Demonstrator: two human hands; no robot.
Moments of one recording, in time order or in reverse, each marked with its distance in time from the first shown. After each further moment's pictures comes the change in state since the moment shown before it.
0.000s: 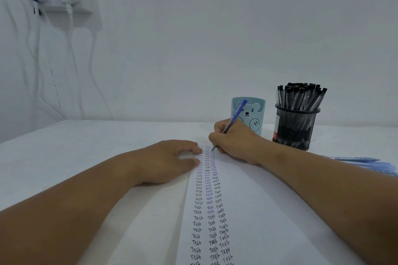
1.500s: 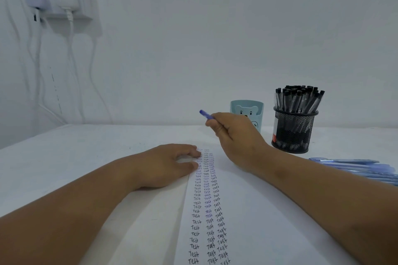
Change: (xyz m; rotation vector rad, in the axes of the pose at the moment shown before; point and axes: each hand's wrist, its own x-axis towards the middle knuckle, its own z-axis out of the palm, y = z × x) left_hand -0.002 0.000 0.000 0.009 0.008 0.017; right_hand -0.005 0.005 -0.005 -0.254 0.269 -0.574
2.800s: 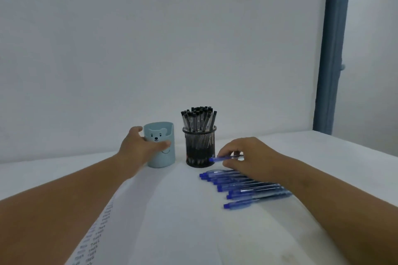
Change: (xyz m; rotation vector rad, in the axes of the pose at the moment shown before) left_hand 0.122 0.114 0.037 -0.676 0.461 -0.172; right_hand -0.092 0.092 -0.197 -0.100 -0.337 0.364
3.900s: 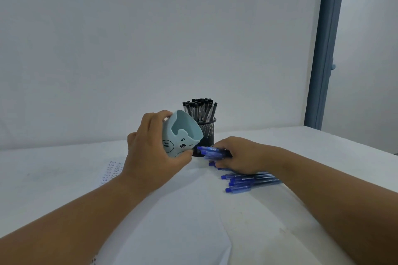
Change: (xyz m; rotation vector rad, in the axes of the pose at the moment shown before) left_hand -0.089 -0.003 0.016 0.364 0.198 0.823; right_hand 0.002 -0.023 0.012 -0.151 -0.234 0.075
